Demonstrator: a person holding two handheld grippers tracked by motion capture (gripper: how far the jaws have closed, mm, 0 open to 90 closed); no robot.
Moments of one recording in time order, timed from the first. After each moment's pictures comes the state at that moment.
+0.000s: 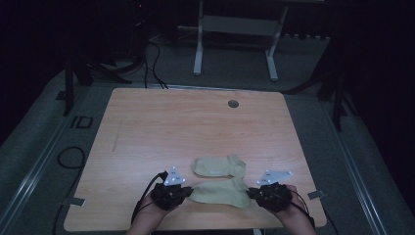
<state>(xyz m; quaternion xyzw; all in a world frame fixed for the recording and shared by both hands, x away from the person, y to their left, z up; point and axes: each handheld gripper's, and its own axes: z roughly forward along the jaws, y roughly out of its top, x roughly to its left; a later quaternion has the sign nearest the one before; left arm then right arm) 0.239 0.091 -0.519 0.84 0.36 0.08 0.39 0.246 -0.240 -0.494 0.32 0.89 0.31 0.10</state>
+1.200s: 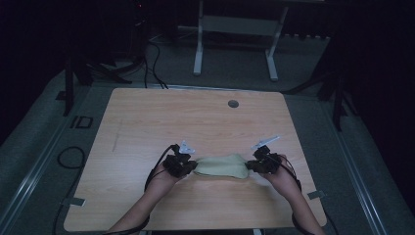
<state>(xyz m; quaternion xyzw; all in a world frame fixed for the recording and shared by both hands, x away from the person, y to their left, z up) 0.330 0.072 -0.534 0.86 0.37 0.10 0.34 0.362 -0.240 -0.522 0.39 0.88 0.26 0.08</state>
